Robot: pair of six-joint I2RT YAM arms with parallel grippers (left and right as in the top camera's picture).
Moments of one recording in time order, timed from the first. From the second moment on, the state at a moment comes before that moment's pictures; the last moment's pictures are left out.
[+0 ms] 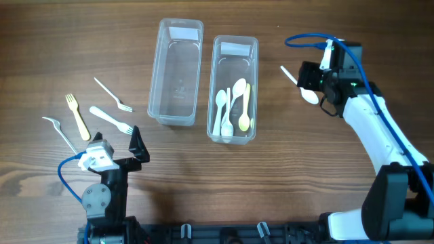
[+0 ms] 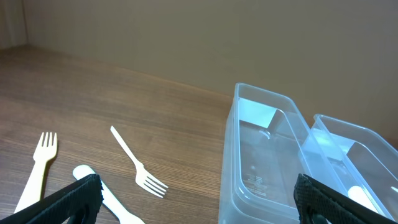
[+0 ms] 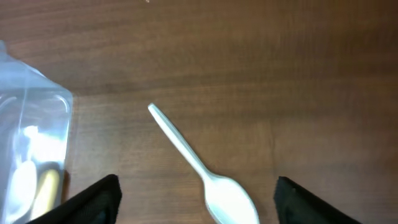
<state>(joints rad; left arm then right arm) 0.10 0.01 0.02 -0.10 0.03 -0.25 0.01 1.61 1.06 -0.31 -0.01 0.10</state>
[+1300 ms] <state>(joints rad) 0.10 0.01 0.02 -0.10 0.03 -0.25 0.01 1.88 1.08 -0.29 -0.07 -0.10</state>
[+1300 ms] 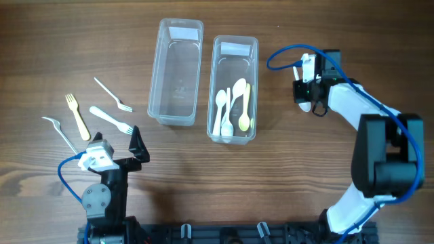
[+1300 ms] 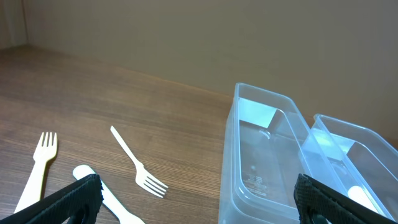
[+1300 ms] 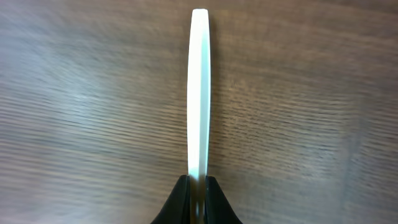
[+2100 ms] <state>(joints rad) 0.10 0.01 0.02 -0.10 0.03 -0.25 0.39 1.60 1.08 -0.34 -0.27 0.34</state>
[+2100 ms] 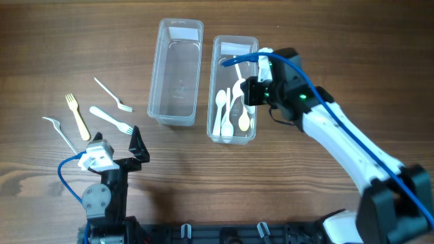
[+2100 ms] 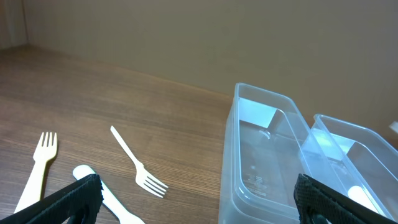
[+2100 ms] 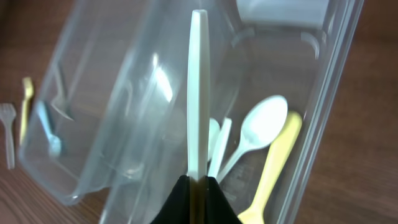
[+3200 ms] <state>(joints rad) 0.10 0.01 0.02 -0.10 0.03 -0.25 0.23 1.14 1.09 -0.67 0.47 0.14</state>
